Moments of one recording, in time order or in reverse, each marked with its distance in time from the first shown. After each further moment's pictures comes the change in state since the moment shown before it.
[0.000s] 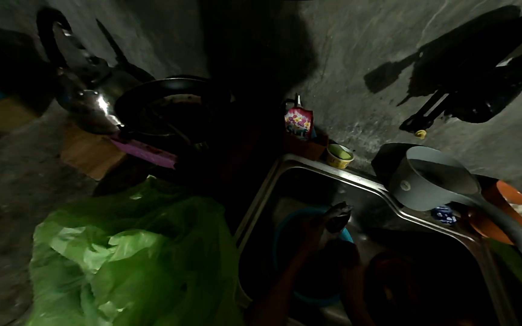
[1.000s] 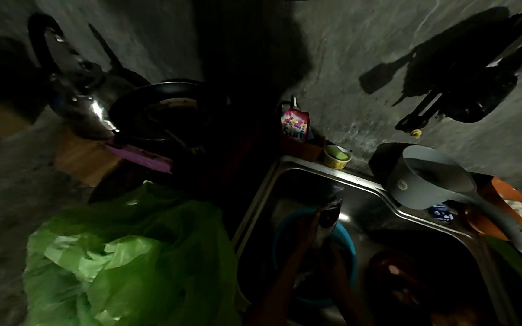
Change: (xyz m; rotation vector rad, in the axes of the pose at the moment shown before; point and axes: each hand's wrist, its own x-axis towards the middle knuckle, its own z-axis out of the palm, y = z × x) left_hand 0.007 -0.004 -0.002 -0.086 0.029 -0.008; right_hand 0.004 0.010 0.015 -0.121 -0.269 -0.100
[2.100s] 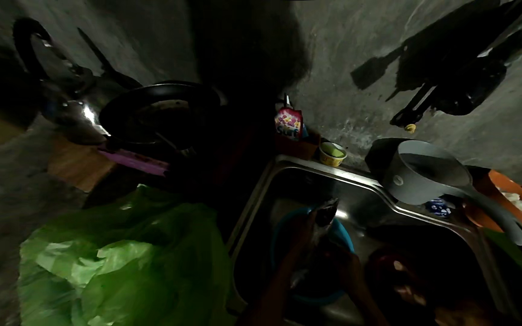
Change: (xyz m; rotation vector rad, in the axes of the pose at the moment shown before) left_hand 0.001 0.000 0.001 0.074 0.000 -0.052; right_hand -0.001 -0.012 -0.040 0.050 -0.062 0.063
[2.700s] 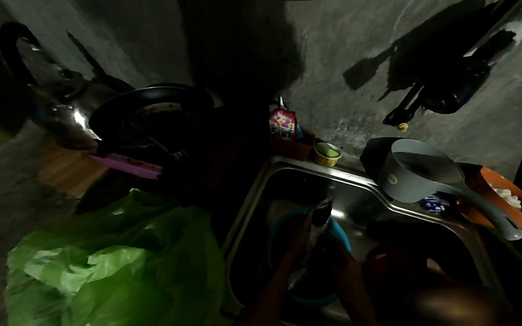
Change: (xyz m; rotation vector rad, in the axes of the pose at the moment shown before) left_hand 0.000 -0.003 0.003 0.027 -0.009 0.042; right_hand -0.008 -0.002 0.012 -0.001 0.166 -0.075
